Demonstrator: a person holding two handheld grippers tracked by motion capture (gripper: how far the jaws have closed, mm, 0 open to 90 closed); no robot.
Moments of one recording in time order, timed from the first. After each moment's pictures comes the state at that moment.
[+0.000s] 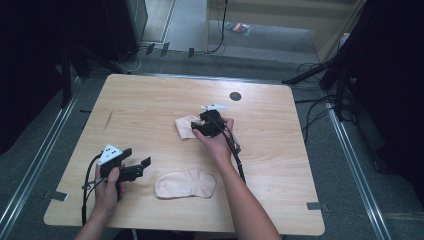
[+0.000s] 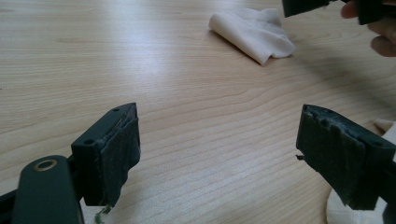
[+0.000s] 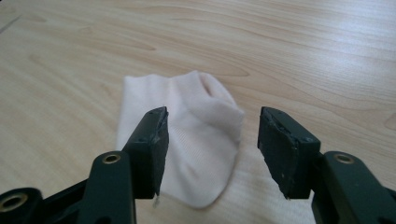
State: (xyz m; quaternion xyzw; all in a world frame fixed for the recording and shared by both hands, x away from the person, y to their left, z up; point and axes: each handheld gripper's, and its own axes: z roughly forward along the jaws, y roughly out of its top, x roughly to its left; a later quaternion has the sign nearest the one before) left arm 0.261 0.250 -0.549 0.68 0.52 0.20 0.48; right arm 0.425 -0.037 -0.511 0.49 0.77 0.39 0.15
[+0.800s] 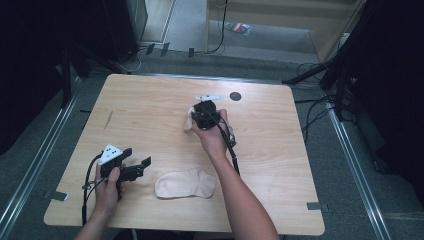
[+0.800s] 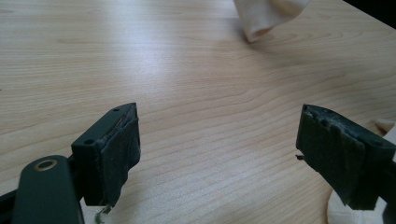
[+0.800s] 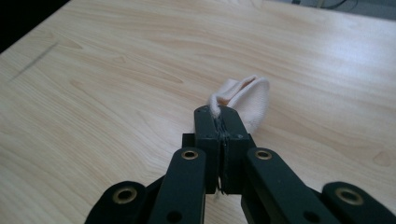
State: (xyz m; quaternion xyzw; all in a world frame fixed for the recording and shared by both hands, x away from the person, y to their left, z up) left arm 0.261 0.249 -0.549 0.68 0.52 0.20 0.48; right arm 0.418 -0.019 -0.465 0.47 0.77 0.39 0.16
